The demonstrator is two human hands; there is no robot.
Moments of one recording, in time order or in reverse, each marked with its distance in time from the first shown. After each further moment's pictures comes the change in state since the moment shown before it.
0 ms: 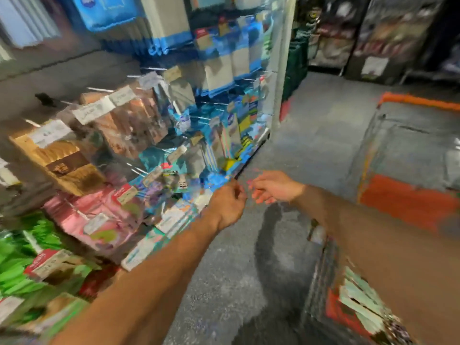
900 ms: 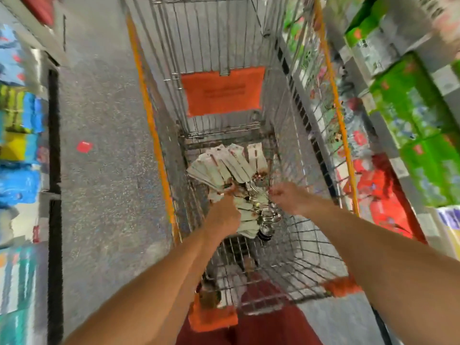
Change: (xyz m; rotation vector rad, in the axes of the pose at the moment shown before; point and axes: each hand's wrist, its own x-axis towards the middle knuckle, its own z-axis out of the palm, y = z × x) left_hand 0.015 0.106 0.423 0.411 -0.935 0.000; right_hand -0.149 0.403 -0.219 0.013 0.463 0.719
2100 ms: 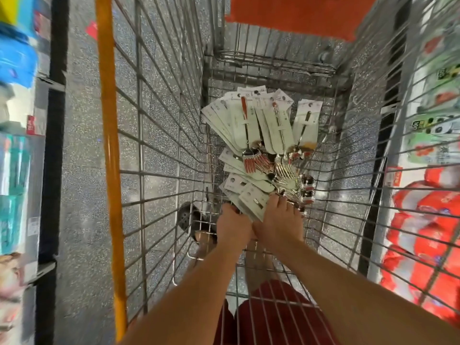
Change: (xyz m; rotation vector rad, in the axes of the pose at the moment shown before) left_hand 0.080 -0.061 0.137 -0.585 0.179 -0.610; right_hand 0.100 0.061 0.143 -0.619 0.015 -0.067
